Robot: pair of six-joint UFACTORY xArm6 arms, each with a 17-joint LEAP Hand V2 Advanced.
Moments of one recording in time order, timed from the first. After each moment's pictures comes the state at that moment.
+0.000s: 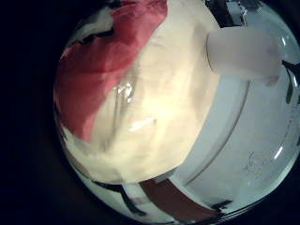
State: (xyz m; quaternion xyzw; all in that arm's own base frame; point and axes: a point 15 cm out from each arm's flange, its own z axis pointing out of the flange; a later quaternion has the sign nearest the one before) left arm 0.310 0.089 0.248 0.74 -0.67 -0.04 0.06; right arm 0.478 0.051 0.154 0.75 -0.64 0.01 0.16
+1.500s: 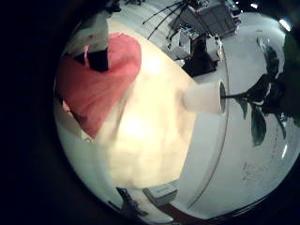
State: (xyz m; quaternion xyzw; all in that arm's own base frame) left arm 0.290 0.136 0.251 0.77 -0.64 -0.05 0.06; right arm 0.485 0.240 0.354 0.85 -0.51 0.13 -0.03
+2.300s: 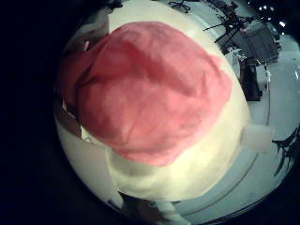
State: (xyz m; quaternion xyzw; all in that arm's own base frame) left arm 0.252 0.146 0.265 0.78 -0.62 -0.04 0.05; right arm 0.471 0.418 0.214 0.90 -0.42 -0.06 -0.08
